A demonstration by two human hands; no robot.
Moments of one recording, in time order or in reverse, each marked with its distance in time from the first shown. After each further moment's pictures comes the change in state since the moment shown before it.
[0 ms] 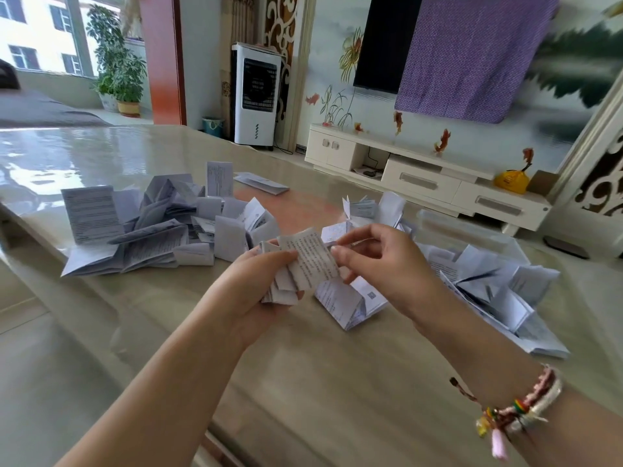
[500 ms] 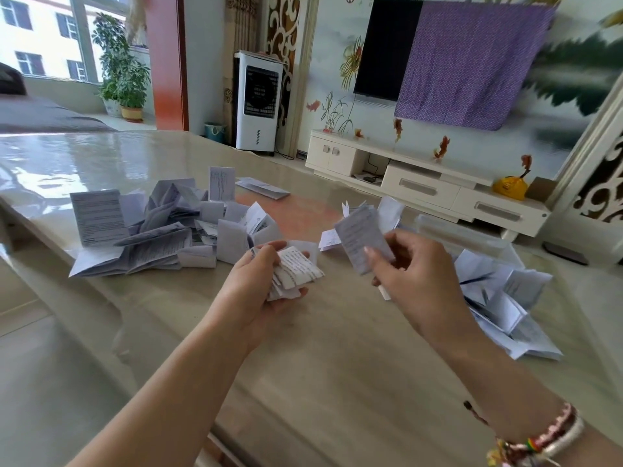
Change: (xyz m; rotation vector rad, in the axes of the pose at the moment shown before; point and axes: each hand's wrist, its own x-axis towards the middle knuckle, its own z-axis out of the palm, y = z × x) left_hand 0.004 -0.006 0.000 0.001 0.175 0.061; right_hand -0.019 0.008 -0.015 -0.252 0.255 -0.204
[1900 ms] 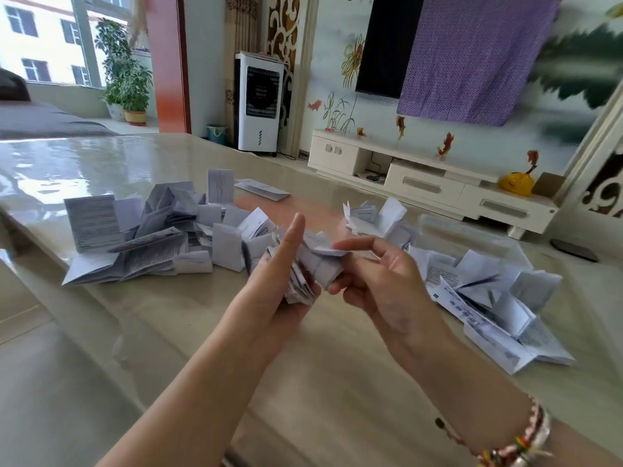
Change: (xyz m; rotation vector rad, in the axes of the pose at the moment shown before) left_hand -0.005 -0.004 0.024 -0.152 -0.242 0.021; right_hand -0.005 -0.019 0.023 0.763 -0.197 0.342
